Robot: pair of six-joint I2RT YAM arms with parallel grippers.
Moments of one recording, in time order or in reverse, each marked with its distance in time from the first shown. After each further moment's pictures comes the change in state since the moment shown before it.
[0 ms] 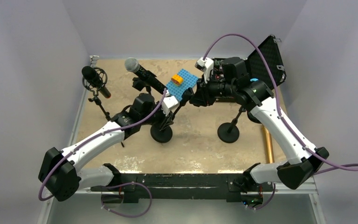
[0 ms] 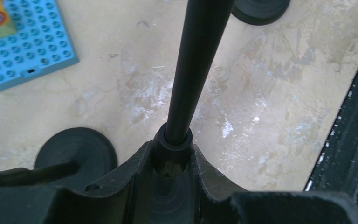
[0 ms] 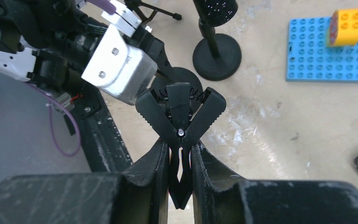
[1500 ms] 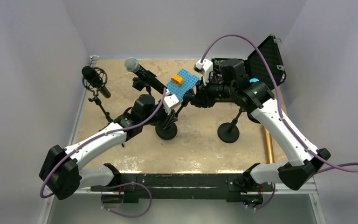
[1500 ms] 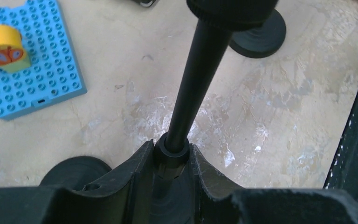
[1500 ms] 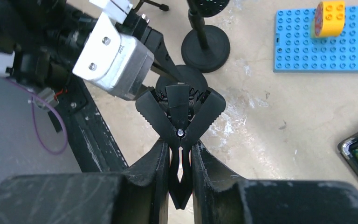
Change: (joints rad) left arm -0.023 0.019 -0.060 0.190 0.029 -0.012; right arm 0.035 -0.025 0.013 -0.067 0.079 -0.048
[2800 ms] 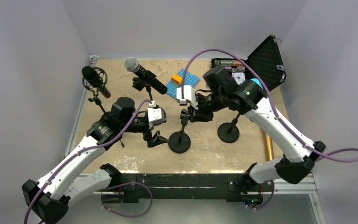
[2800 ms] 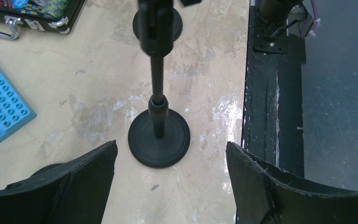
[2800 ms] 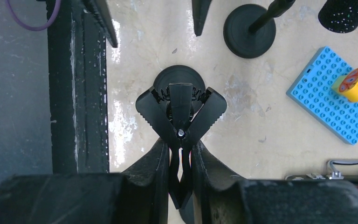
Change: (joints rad) left arm 0.073 -0.321 0.089 -0.469 0.377 0.176; right arm 0.208 0.140 0.227 -0.370 0.024 -0.531
